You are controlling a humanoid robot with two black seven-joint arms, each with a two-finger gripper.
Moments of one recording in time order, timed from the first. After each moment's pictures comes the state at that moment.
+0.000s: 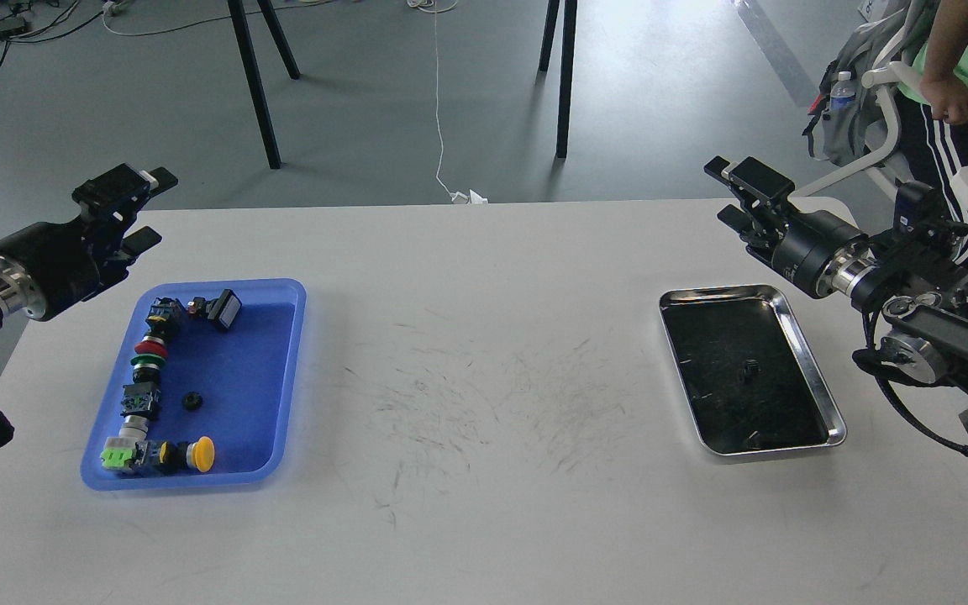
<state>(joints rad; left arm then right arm) -0.85 0.99 -0.14 -1.19 0.52 -0.08 -0.36 0.92 -0.60 0.10 0.91 -0.53 0.04 0.49</state>
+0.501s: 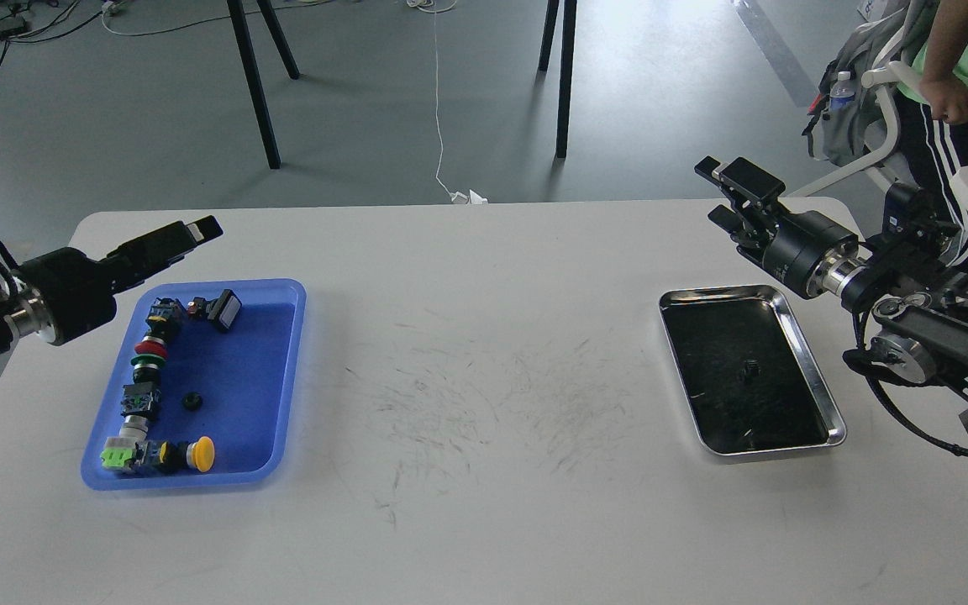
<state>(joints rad) -0.84 0.99 -0.11 -1.21 0.97 -0.05 -0.49 0.92 -0.59 0.10 0.91 -0.52 0.03 0.49</state>
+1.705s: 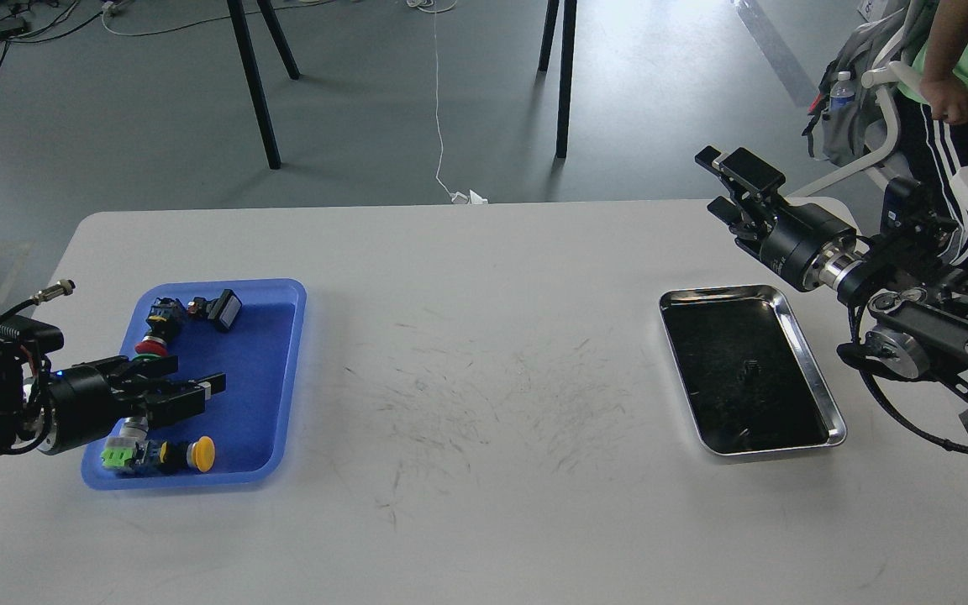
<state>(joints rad) -0.64 0.92 -0.10 -1.09 1.51 0.08 -0.49 0.92 -0.58 0.13 0.90 -0.52 0.02 0.49</state>
